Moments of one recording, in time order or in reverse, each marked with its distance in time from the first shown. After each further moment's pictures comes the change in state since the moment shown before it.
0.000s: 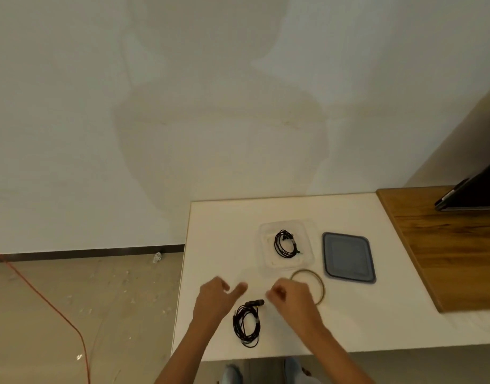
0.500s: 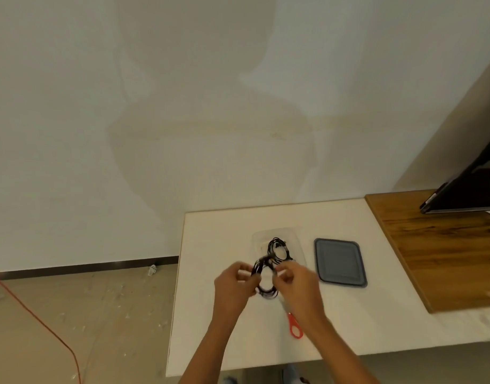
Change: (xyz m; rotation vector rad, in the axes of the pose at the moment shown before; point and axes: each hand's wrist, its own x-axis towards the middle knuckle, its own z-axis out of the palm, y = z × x) left_hand -0.022 0.061 0.002 -0.553 0.029 0.146; right_hand 0.007 -0.029 -0.035 0.181 0.222 0.049
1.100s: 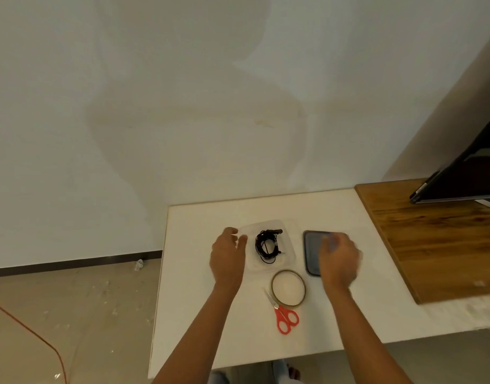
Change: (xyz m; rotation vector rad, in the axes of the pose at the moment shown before) left_hand 0.067 0.002 0.048 0.301 0.223 0.177; right_hand 0.075 0.080 -0.050 -0.211 0.526 0.268
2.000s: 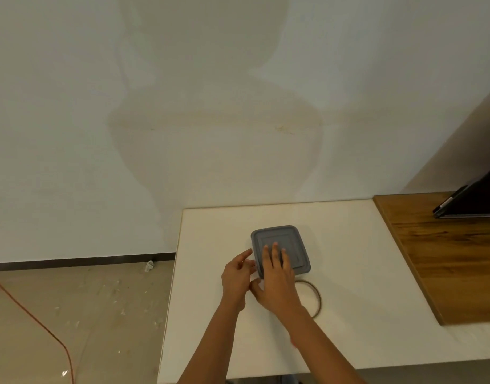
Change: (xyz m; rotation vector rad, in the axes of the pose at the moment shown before) left_hand -0.006 -0.037 0.004 -0.591 -0.194 -0.376; right_hand -0.090 -0.049 0.074 -0.414 -0.636 -0.594
